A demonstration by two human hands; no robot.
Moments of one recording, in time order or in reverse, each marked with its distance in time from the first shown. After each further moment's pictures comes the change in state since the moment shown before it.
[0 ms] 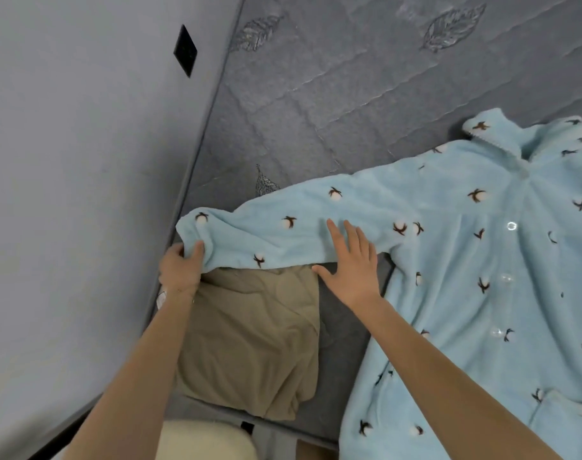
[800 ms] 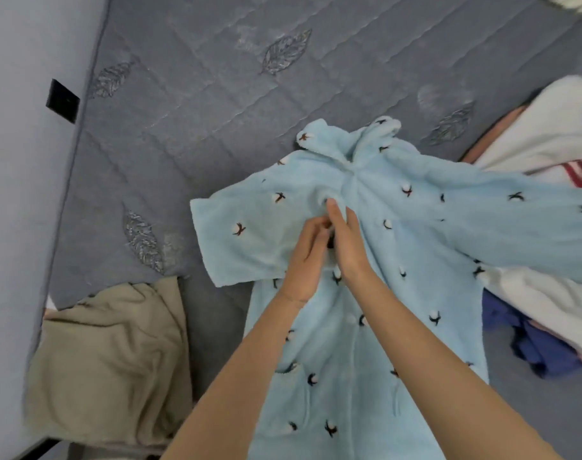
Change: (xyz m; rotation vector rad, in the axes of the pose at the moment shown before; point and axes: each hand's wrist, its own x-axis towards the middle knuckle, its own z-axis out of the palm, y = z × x) left_hand -0.296 0.222 0.277 -0.497 -0.749 0.493; right_hand -0.025 0.190 -0.172 1.312 0.251 0.397
